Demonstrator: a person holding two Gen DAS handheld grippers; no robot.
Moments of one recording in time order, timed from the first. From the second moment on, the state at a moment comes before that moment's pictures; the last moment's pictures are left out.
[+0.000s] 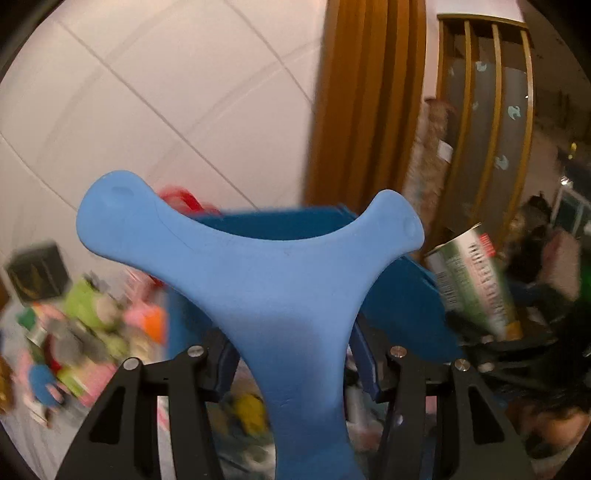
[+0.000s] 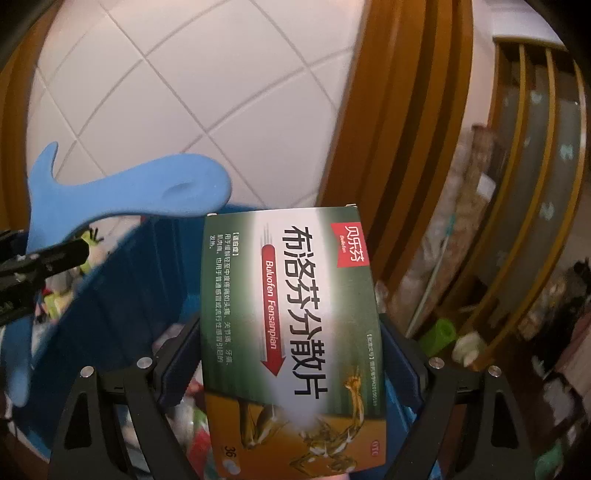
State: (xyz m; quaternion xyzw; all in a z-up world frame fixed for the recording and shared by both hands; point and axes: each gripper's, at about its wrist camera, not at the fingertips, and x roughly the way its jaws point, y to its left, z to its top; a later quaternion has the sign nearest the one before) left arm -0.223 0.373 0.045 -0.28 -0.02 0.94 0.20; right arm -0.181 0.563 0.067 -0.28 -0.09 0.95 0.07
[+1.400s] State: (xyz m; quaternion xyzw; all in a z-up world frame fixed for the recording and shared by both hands) left arm -0.181 0.389 0.019 -0.28 0.04 0.96 0.09; right arm -0.155 0.598 0.016 -0.31 -0.05 0.95 0.01
